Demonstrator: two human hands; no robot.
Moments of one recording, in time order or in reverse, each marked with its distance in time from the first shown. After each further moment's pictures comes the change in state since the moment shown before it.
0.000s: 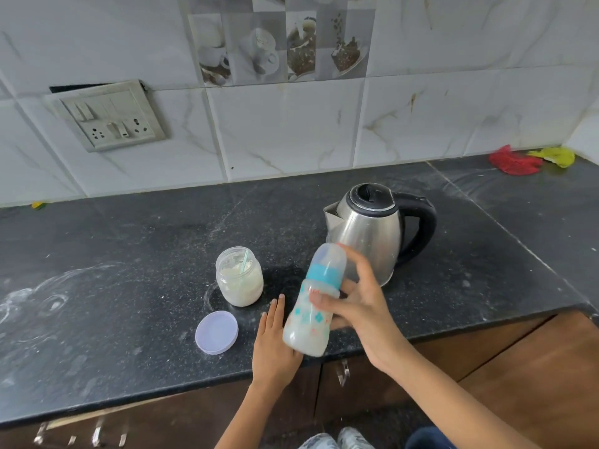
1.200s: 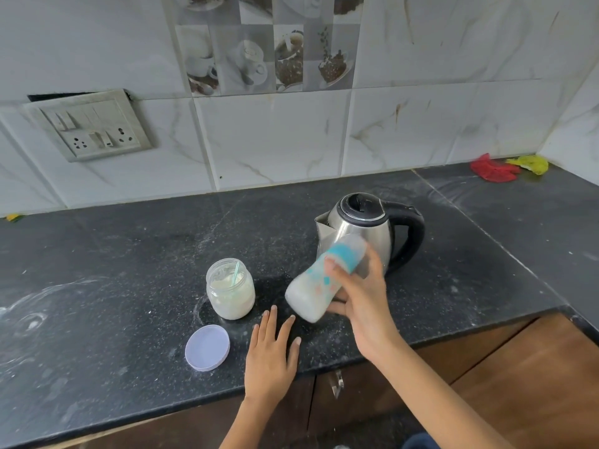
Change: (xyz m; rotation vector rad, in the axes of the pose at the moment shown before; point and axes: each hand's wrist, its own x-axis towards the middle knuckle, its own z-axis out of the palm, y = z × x) left_hand 0.003 -0.009 0.008 0.114 -0.005 0.096; right_hand 0.017 -0.010 -0.001 0.191 0.234 -0.036
